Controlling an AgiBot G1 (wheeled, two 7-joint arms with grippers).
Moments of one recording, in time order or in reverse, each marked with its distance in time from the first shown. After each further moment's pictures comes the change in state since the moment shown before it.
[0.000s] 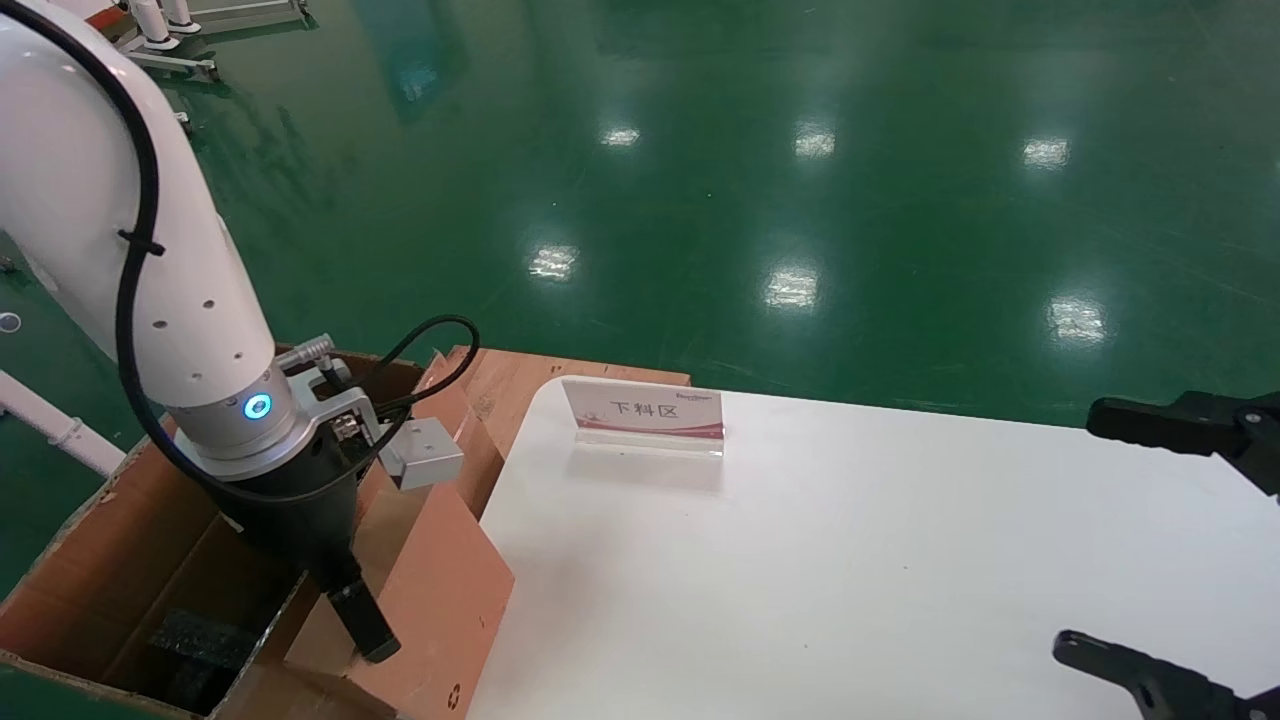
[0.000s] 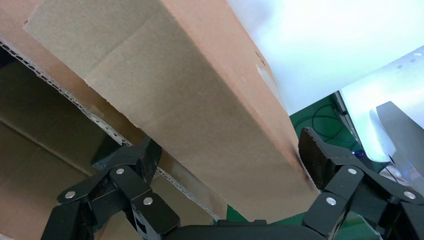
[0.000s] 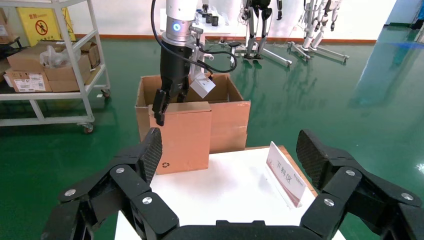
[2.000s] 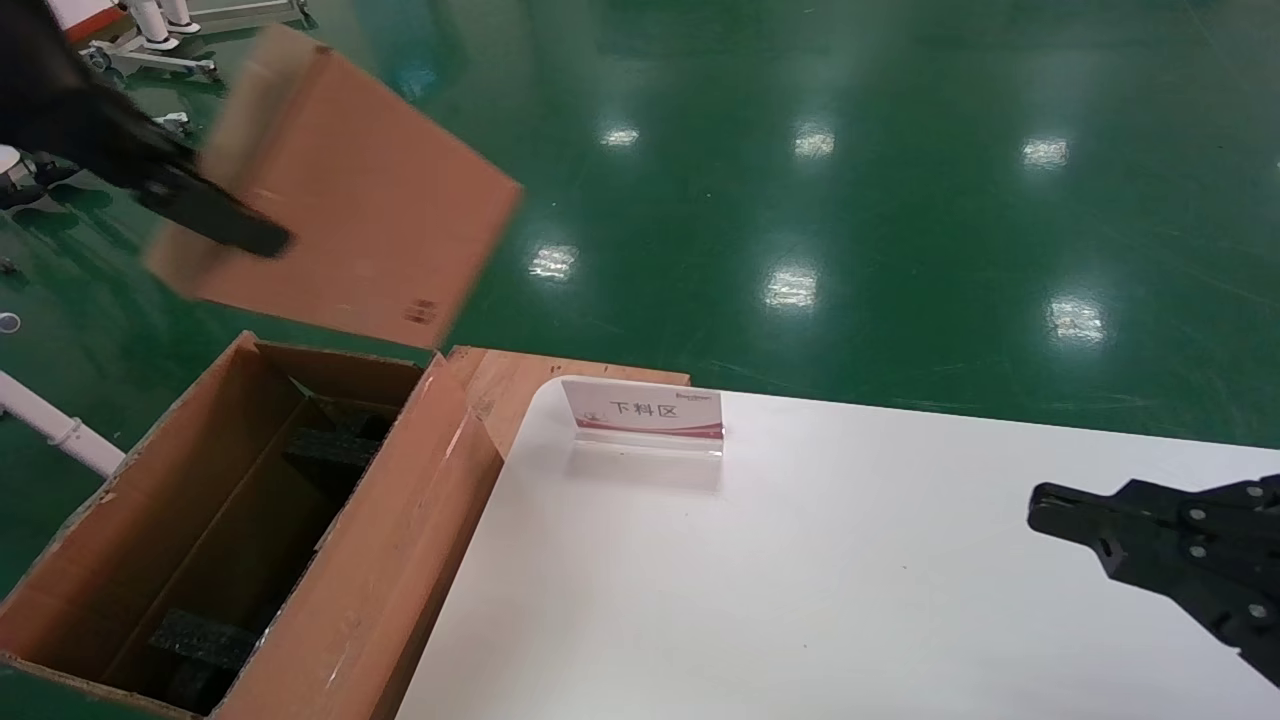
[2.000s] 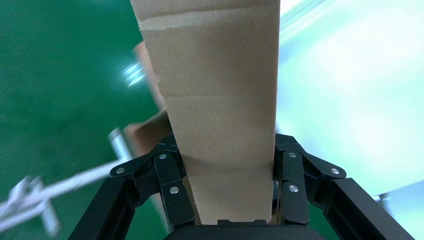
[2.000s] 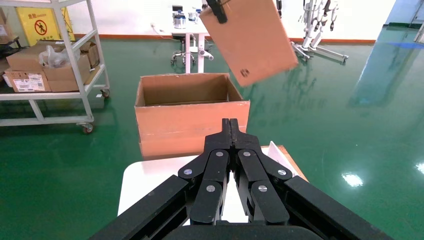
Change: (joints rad) left arm -0.575 -0.039 0.016 0.280 -0.009 0.130 0.259; right arm 0.001 0.000 -0.002 -0.001 0.001 0.000 -0.001
